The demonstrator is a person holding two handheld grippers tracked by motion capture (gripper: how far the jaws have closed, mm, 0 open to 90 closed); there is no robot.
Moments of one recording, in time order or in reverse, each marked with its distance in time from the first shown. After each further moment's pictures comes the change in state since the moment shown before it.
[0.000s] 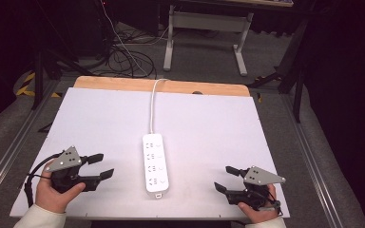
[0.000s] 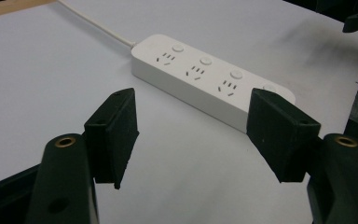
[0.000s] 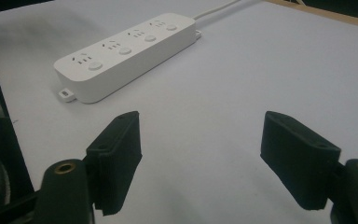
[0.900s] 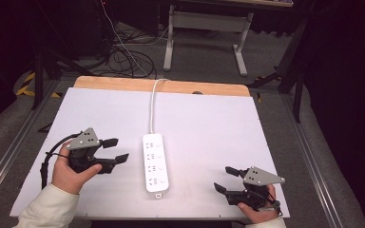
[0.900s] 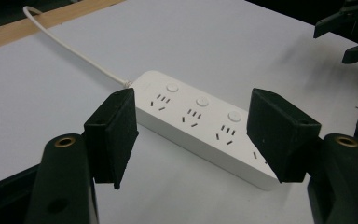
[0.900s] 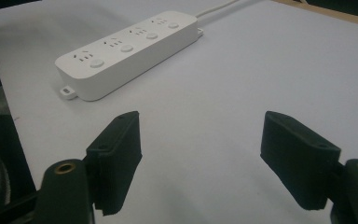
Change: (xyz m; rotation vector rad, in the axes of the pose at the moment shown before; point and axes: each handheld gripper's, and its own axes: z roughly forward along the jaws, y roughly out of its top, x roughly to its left) left arm 0.001 0.054 0.029 0.022 -0.024 0.042; right arm 0.001 -0.001 0.001 0.005 0.002 -0.003
